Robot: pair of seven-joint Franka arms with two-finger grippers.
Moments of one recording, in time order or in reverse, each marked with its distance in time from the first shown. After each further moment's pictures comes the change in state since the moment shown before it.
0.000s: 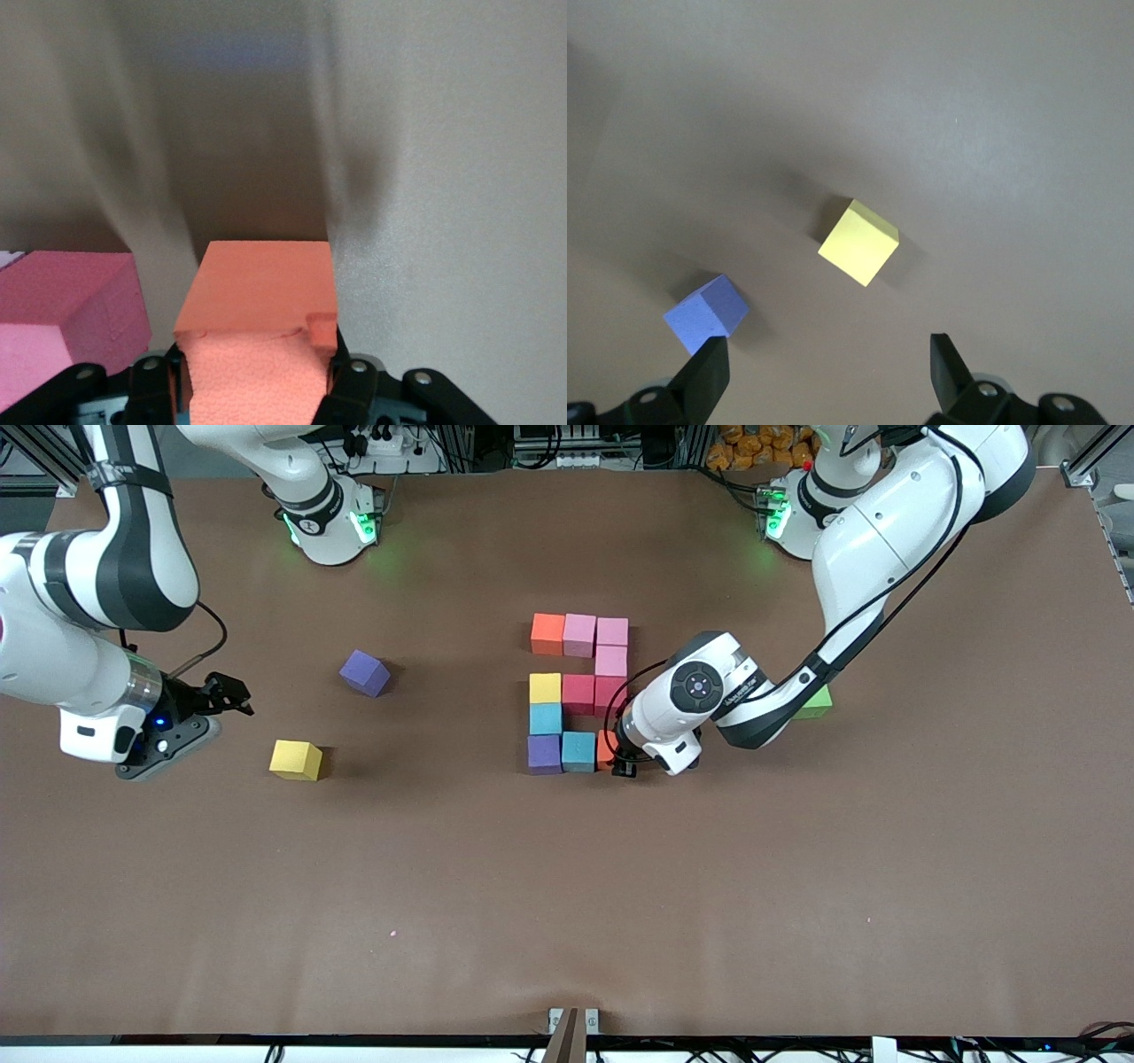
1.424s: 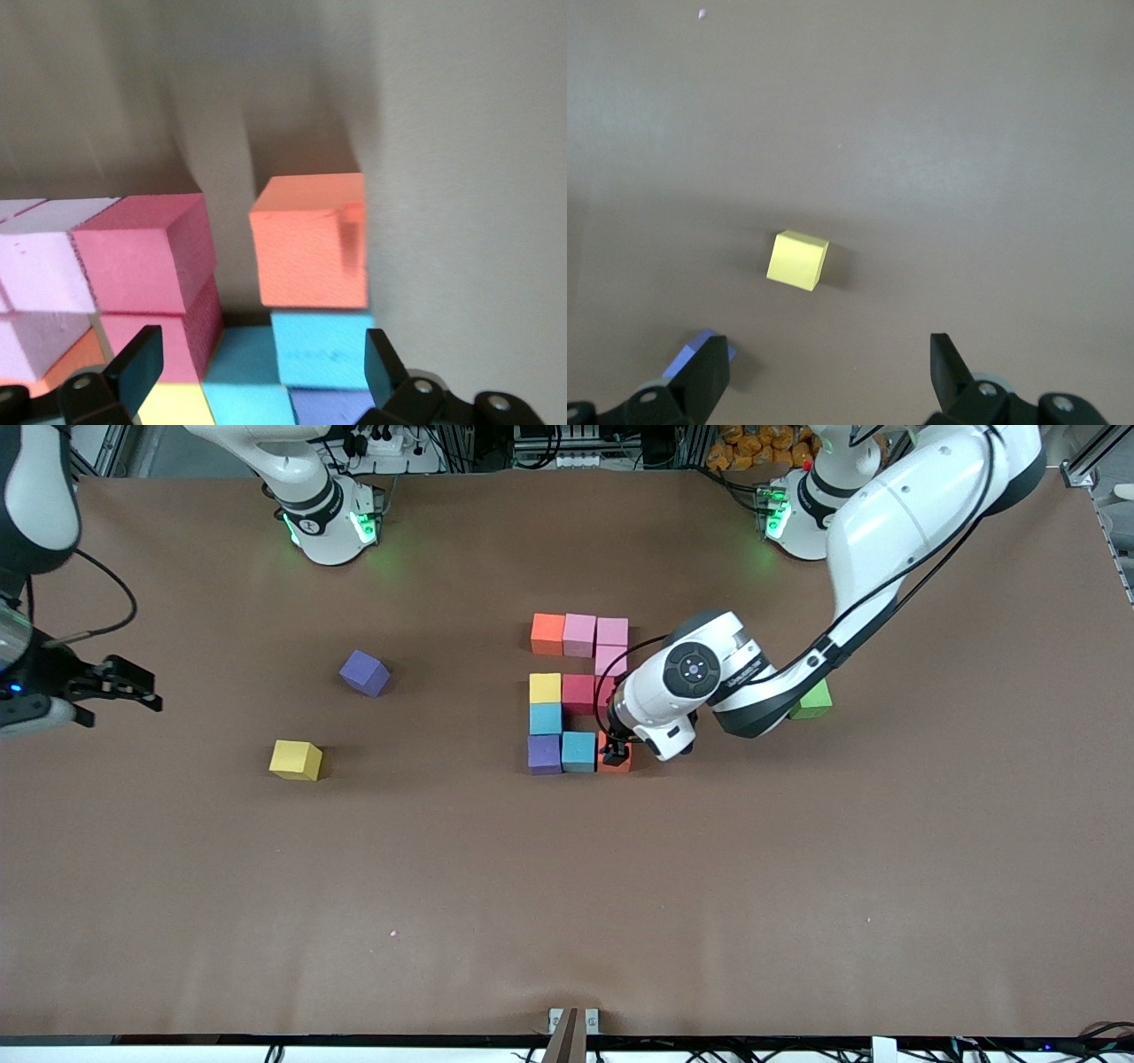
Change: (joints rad) left arm 0.118 -0.030 -0.191 0.050 0.000 -0.198 0.013; right arm -0.252 -0.117 0.116 0.065 -0.007 0.014 0.203
